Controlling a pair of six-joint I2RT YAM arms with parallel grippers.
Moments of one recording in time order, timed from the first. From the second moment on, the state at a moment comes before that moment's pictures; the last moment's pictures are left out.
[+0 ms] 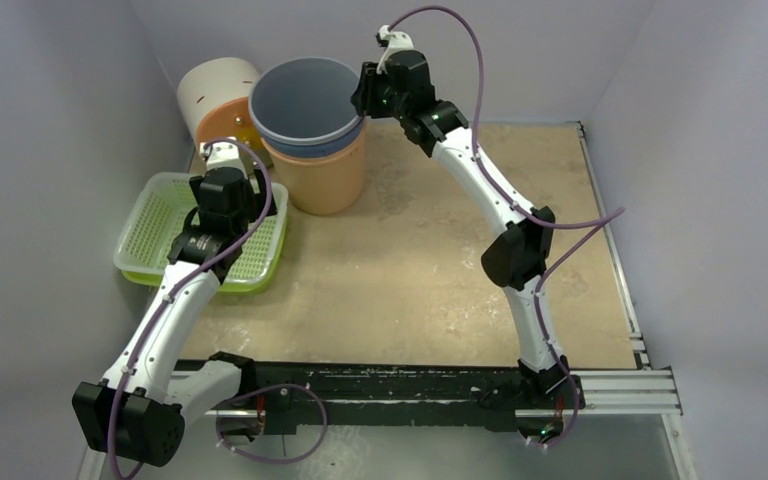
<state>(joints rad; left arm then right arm) -0.21 1.03 0.98 -0.40 -0.42 -0.22 0.58 2.24 2.44 -0.47 0.06 0.32</state>
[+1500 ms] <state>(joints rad) -0.21 1.00 0.95 -0.40 -0.56 -0.22 0.58 1.87 2.22 -0.16 0.14 0.35</state>
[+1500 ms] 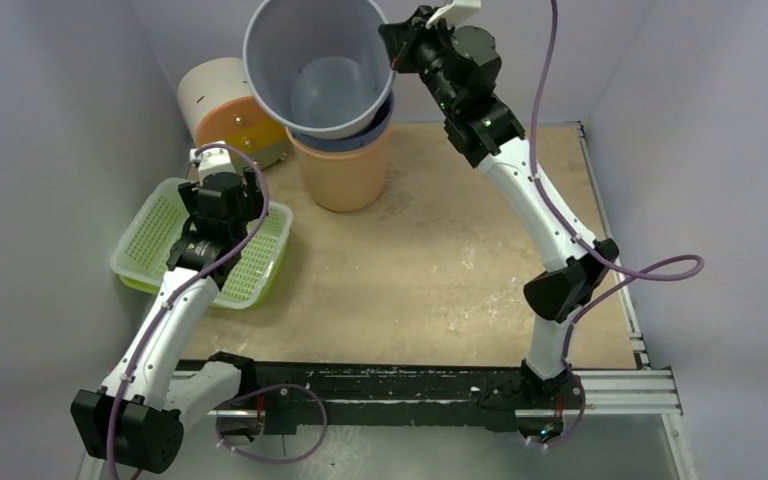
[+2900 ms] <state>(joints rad) -0.21 1.01 0.93 -0.38 -0.58 -0.22 0.57 1.05 1.39 -0.33 0.68 0.26</state>
